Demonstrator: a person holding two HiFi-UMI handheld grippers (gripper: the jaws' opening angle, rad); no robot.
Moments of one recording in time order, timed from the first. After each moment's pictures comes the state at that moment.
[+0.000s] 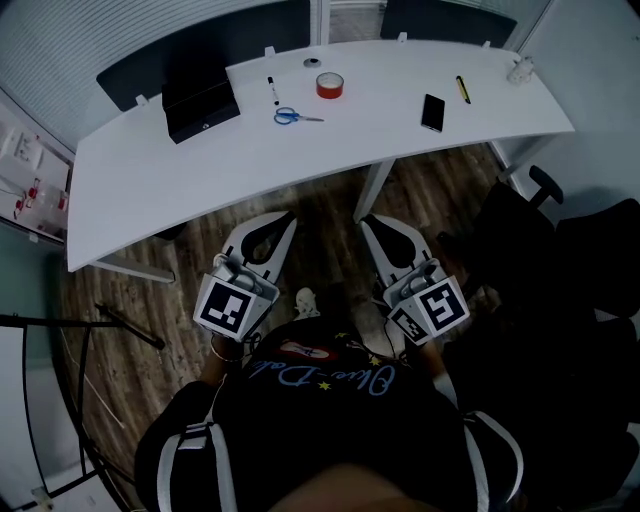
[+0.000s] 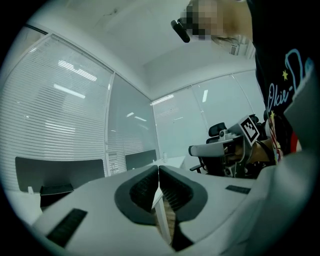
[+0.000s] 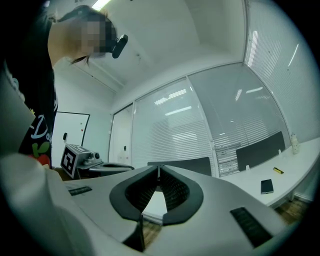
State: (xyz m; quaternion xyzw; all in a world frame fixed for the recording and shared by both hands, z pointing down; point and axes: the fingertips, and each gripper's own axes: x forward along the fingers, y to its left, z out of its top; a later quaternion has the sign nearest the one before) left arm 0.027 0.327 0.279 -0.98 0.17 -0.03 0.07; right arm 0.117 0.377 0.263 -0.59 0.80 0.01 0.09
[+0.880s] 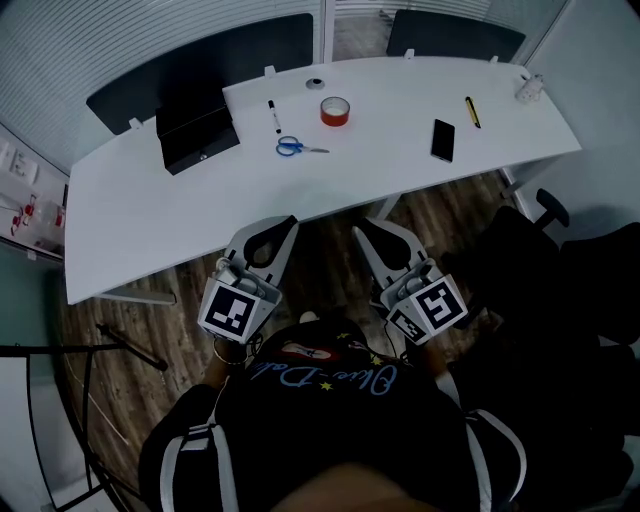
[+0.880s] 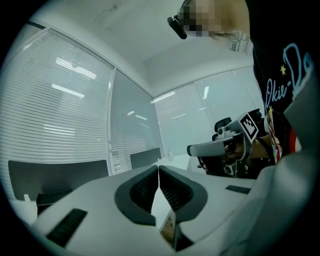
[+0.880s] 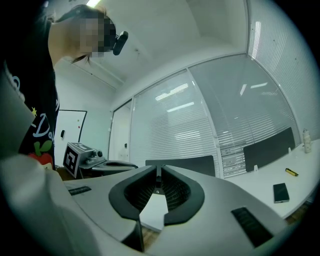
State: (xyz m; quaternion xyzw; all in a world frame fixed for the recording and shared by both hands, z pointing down) left arm 0.062 0.232 0.284 -0.98 0.17 -0.04 0.08; right arm 0.142 0.277 0.268 -0.57 0.82 0.01 0.08
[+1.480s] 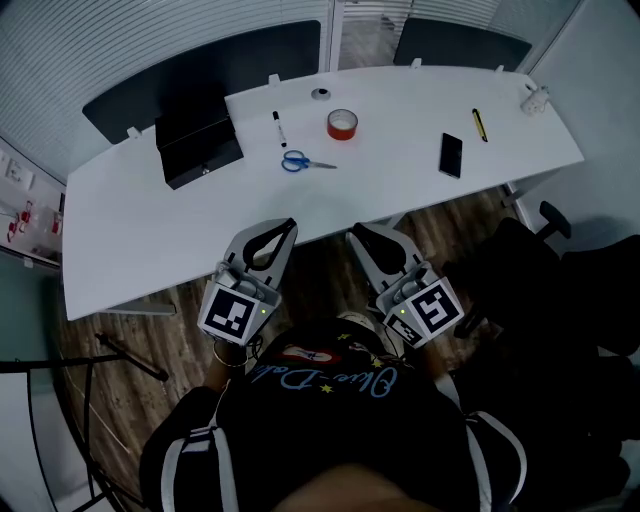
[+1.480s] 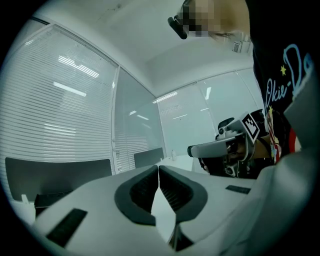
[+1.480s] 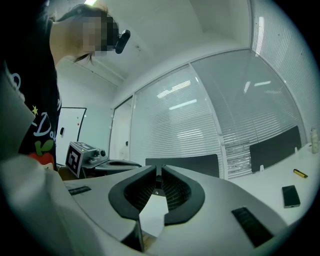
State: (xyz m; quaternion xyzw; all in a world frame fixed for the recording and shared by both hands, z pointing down) left arm 0.062 0.179 0.288 -0.98 0.17 -0.04 0.07; right arm 0.133 0.224 0.273 -0.56 0.83 0.00 0.06
